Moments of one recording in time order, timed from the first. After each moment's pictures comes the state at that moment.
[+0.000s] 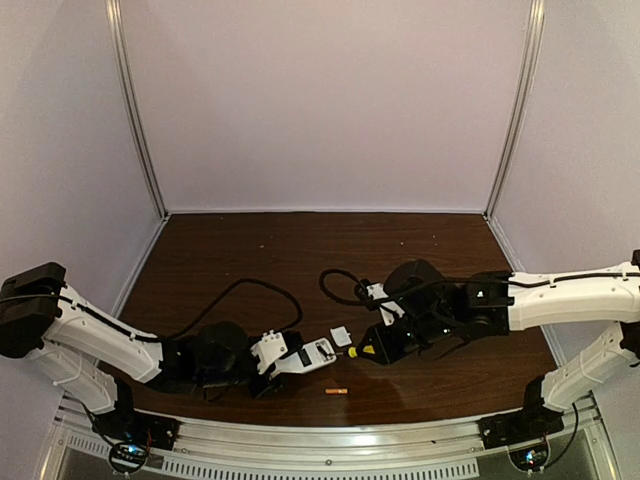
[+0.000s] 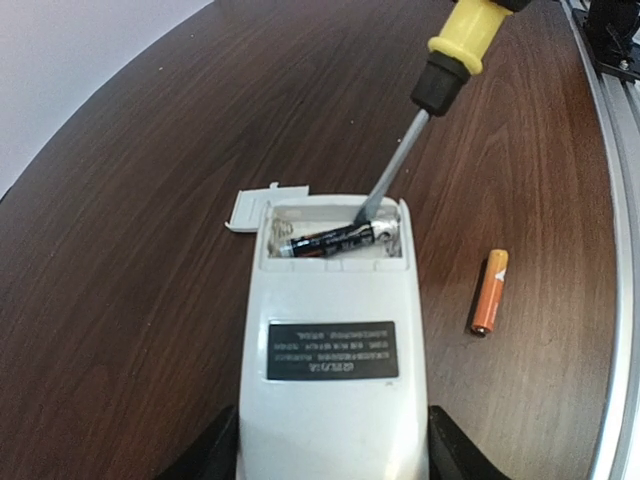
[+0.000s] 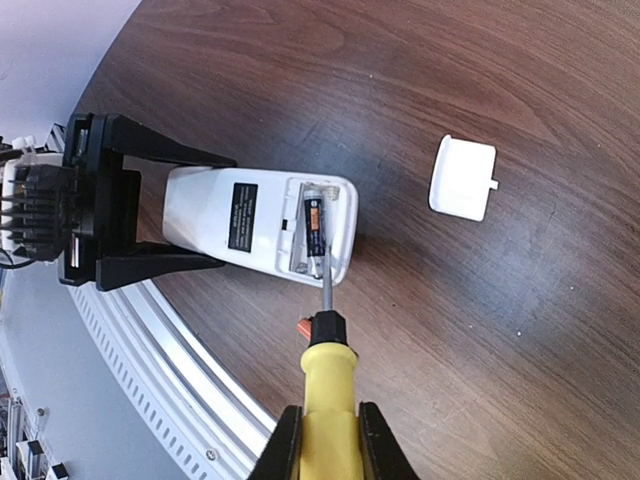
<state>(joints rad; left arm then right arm) -1.20 1.44 0.39 0.49 -0.13 0.11 1.13 1.36 0.92 -0.42 -0.04 0.64</state>
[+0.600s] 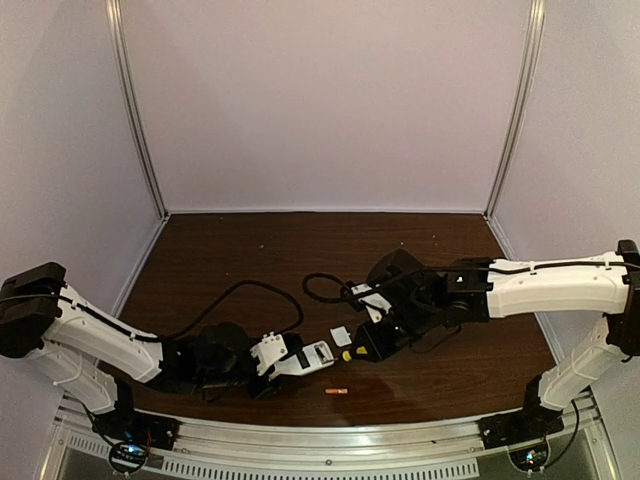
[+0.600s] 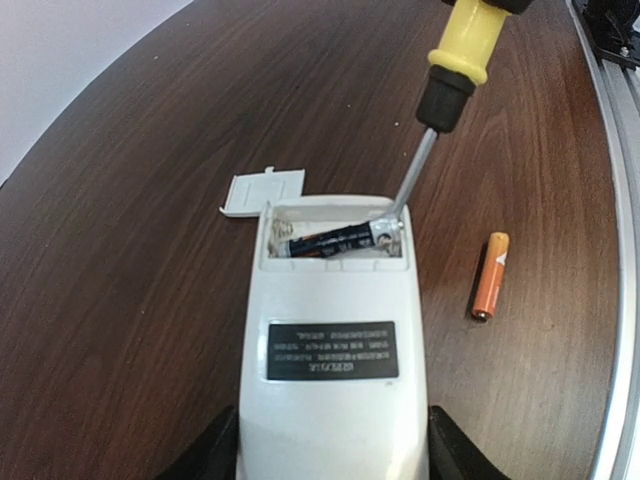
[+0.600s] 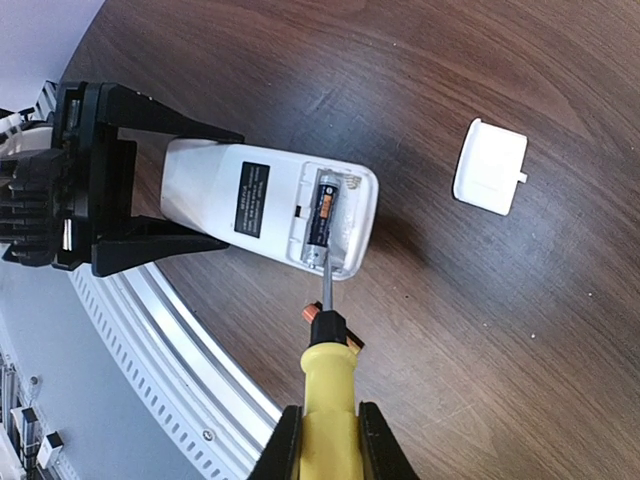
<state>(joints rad) -1.20 1.44 0.39 0.46 -0.13 0.11 1.10 1.48 1.06 -0.56 -0.13 0.56</state>
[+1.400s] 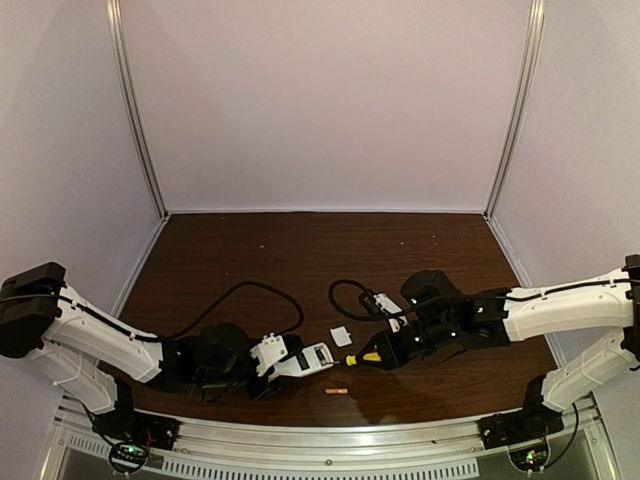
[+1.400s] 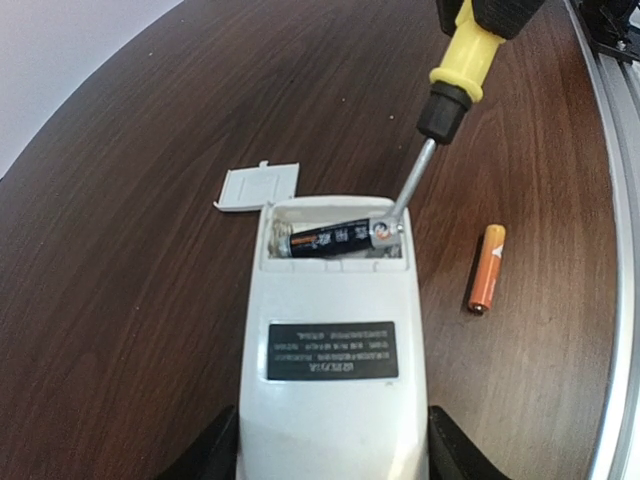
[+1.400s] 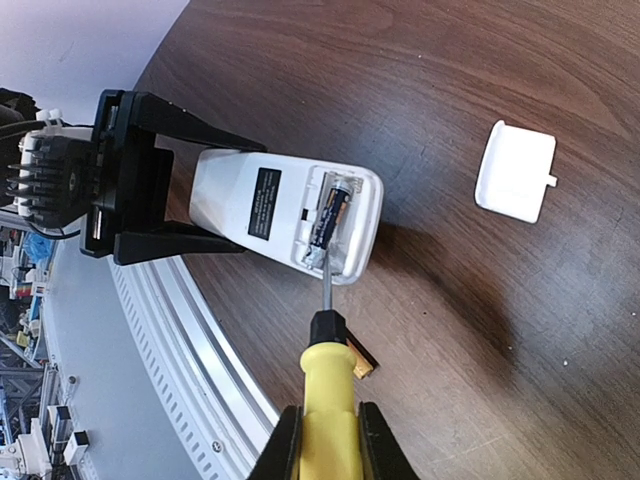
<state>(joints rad) -1.20 1.44 0.39 0.45 -0.12 0.11 1.02 1.35 0.72 -0.14 -0.30 0.58</state>
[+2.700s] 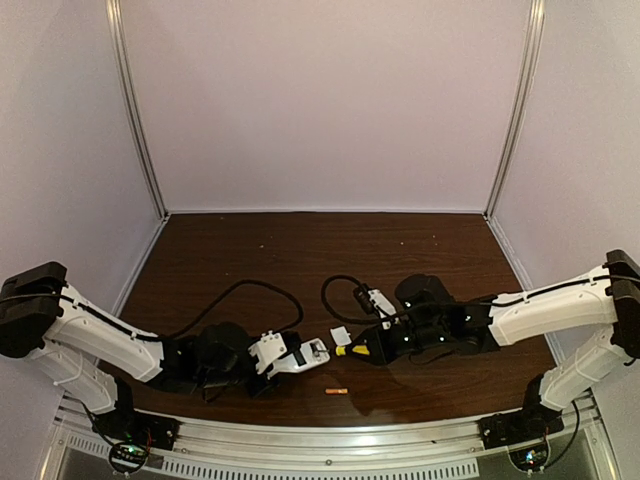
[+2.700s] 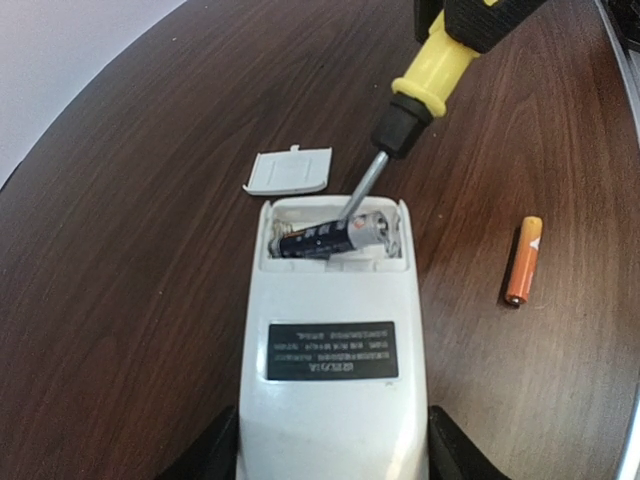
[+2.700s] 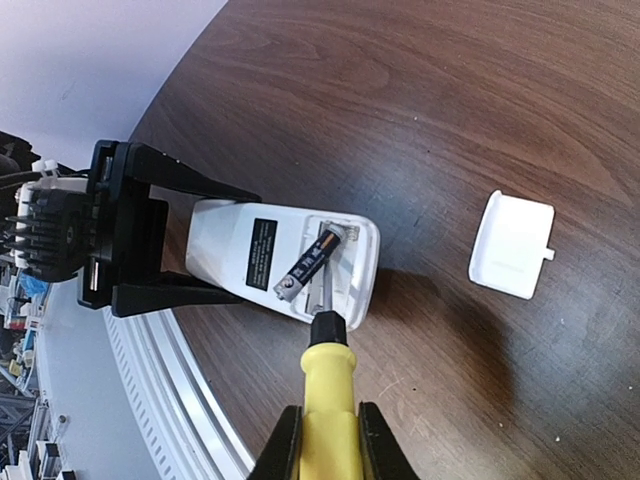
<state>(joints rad) -1.19 1.45 0.39 0.44 -0.16 0.12 1.02 1.43 0.67 0.11 -0.24 0.60</state>
